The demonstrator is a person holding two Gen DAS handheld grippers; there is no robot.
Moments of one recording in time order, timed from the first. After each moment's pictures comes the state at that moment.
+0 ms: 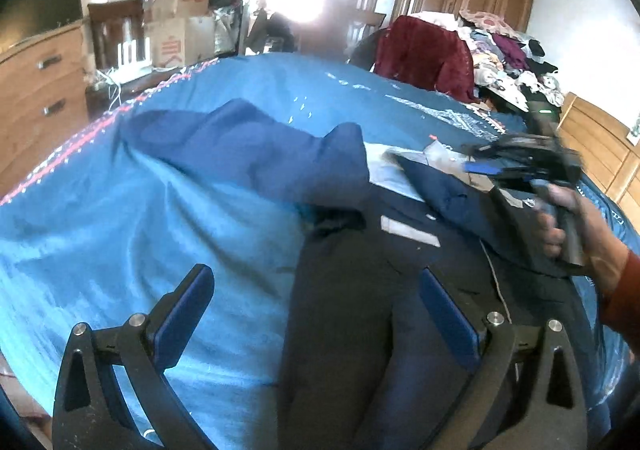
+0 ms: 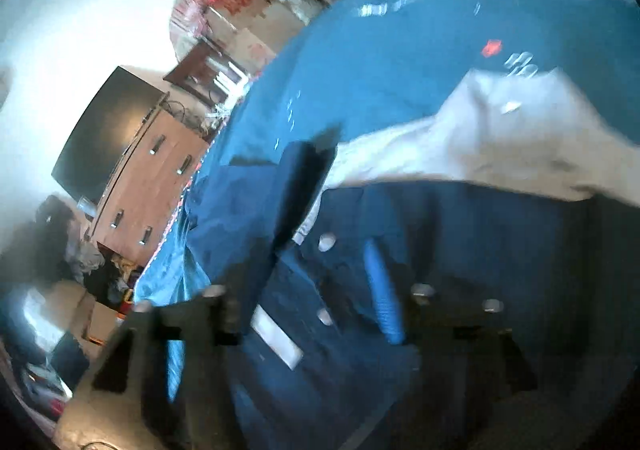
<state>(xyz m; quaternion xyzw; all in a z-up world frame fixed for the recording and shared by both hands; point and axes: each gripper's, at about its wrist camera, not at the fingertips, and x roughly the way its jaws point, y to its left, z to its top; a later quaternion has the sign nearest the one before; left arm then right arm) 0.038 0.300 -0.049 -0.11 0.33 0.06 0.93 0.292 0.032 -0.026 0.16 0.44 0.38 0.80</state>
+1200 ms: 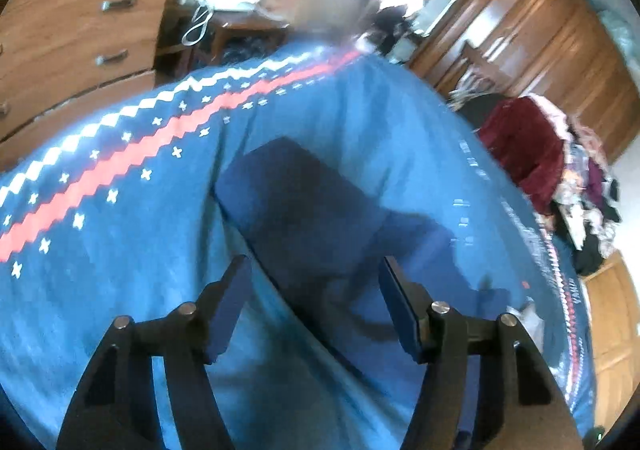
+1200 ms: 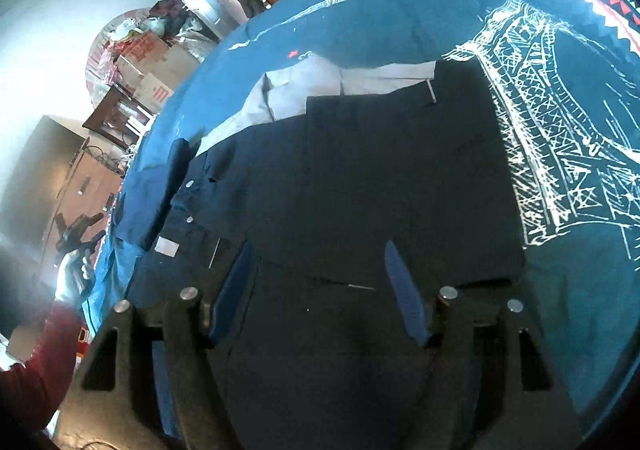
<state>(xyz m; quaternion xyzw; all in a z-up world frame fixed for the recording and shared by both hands) 0.200 0.601 -0.075 -0.33 0.35 0.17 0.86 0.188 -0.141 -0.056 0.19 0.47 0.20 0.84</state>
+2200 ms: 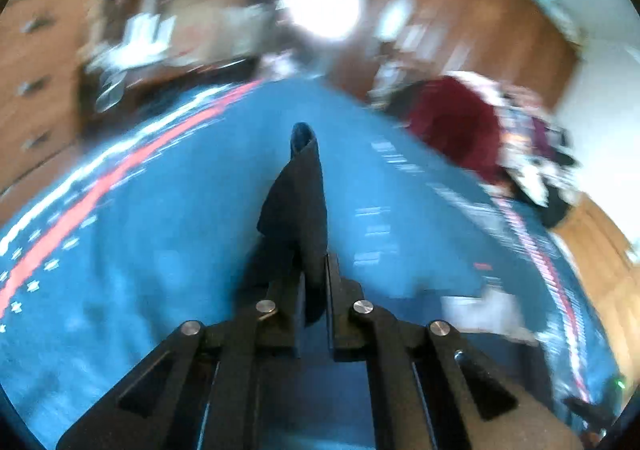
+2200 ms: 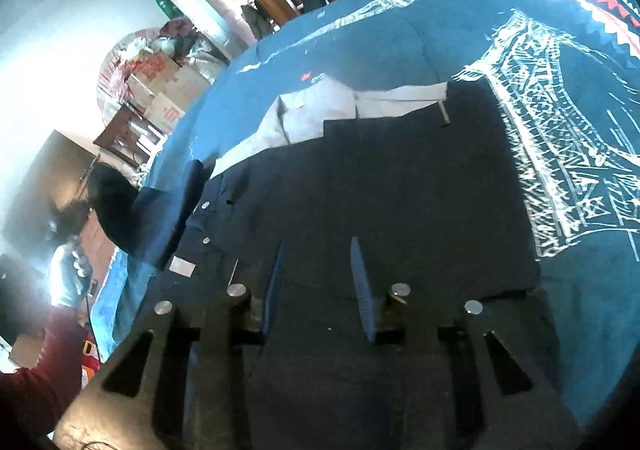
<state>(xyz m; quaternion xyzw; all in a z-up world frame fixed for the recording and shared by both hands) 0.249 0.477 0.008 -0.22 0.26 0.00 0.94 0.180 -0.145 -0.045 0.22 0.42 0.21 0.86</state>
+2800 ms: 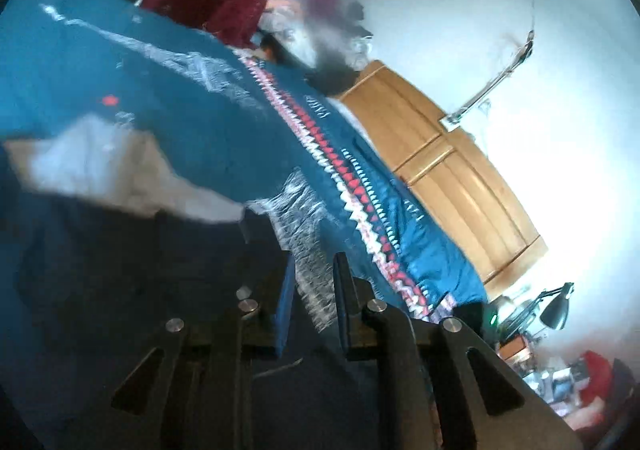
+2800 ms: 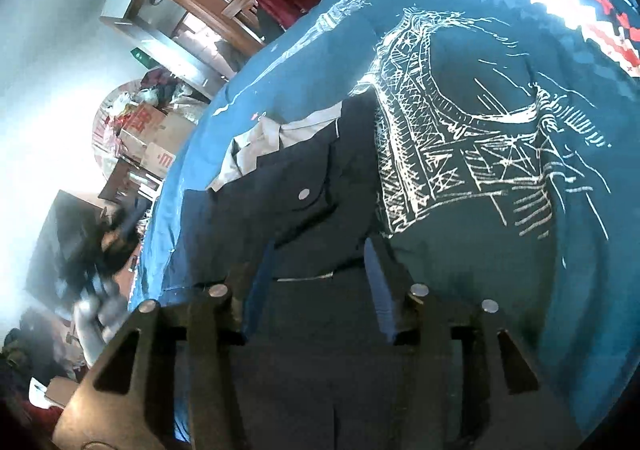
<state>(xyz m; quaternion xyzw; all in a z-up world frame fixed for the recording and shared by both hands) 0.264 0.091 -0.032 -0.24 0.36 -0.33 0.84 0.150 -0.272 -0.054 0.30 0.41 0.18 0.84</state>
